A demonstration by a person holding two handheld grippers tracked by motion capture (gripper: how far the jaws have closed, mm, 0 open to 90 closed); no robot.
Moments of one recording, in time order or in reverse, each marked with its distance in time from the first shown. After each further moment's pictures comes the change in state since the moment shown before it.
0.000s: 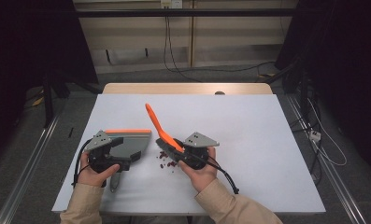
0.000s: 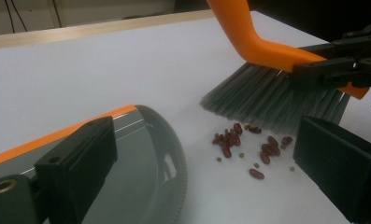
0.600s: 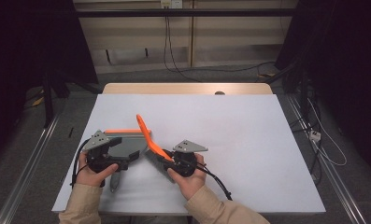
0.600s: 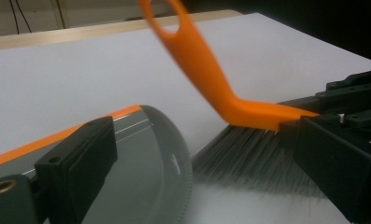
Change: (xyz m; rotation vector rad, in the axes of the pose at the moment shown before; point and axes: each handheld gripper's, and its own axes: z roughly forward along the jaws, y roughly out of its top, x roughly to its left) left arm 0.002 0.000 -0.002 -0.006 0.008 -0.007; right arm 0.023 -0.021 0.022 0.065 0.054 0.135
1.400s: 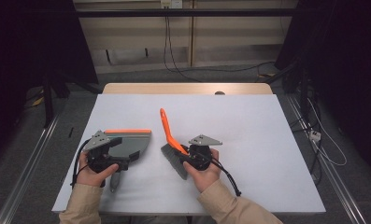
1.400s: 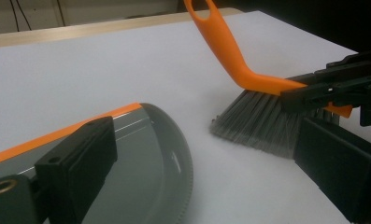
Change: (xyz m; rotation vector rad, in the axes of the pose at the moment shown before) left arm 0.000 -0.001 0.001 0.008 0.001 0.002; right arm -0.040 0.003 -0.022 0.057 -0.112 0.038
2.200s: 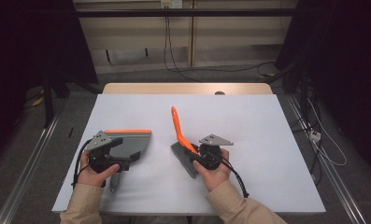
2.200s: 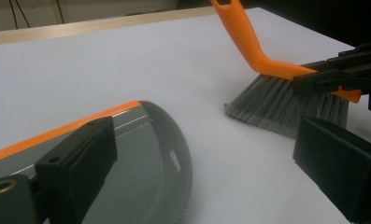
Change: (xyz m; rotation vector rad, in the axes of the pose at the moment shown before) left arm -0.001 -0.001 0.002 0.005 0.000 -0.002; right arm -0.020 -0.003 -0.018 -0.009 -0.047 0.007
